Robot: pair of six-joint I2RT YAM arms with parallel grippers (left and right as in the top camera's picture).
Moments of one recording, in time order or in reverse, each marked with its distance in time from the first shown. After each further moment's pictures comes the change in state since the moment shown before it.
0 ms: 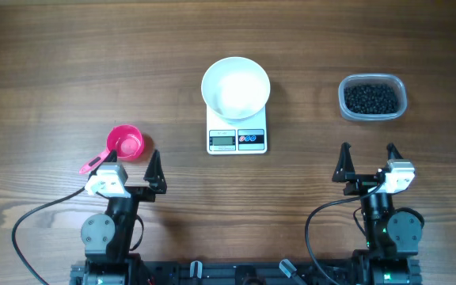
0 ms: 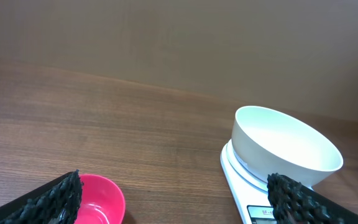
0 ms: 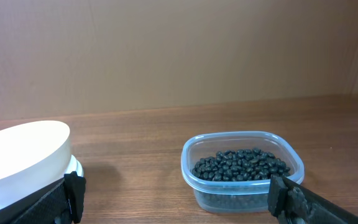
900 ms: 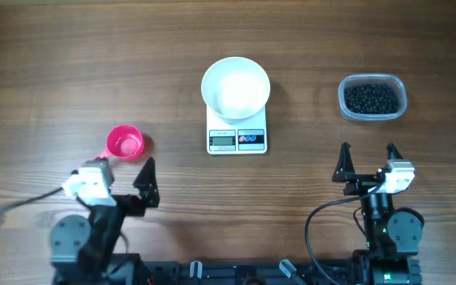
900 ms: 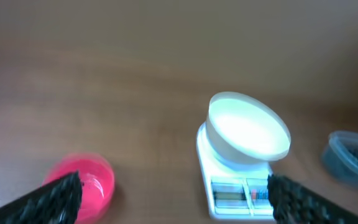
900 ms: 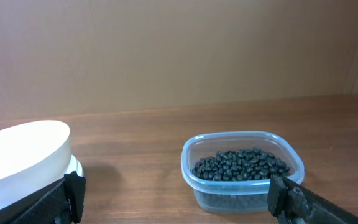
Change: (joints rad) left arm 0.000 0.169 0.498 -0.527 0.048 -0.009; right arm 0.000 0.000 0.000 0.000 0.000 0.000
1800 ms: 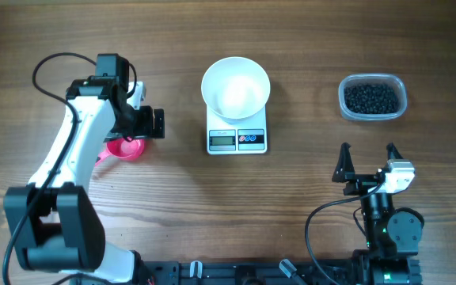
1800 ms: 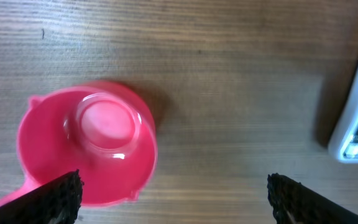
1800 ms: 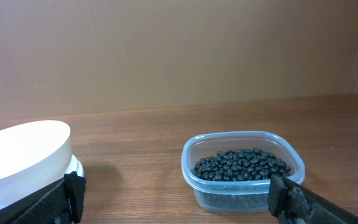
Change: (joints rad) left arm 0.000 1.511 0.728 -0.393 -0.088 0.185; right arm 0.000 0.000 0.000 0.000 -0.003 0.000
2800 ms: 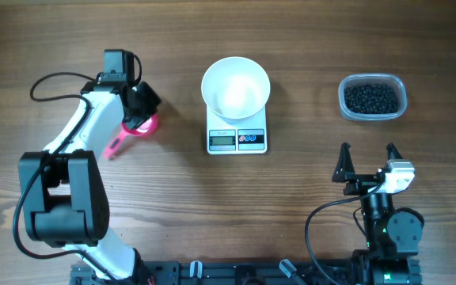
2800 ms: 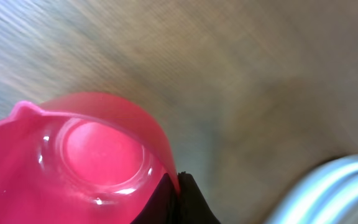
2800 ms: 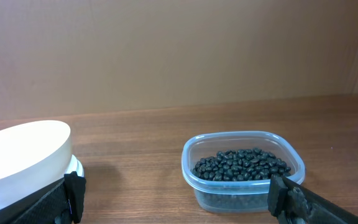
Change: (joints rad) left arm 0.000 0.144 -0.034 0.432 0.097 -0.752; right arm 0.000 0.000 0.000 0.000 0.000 0.000
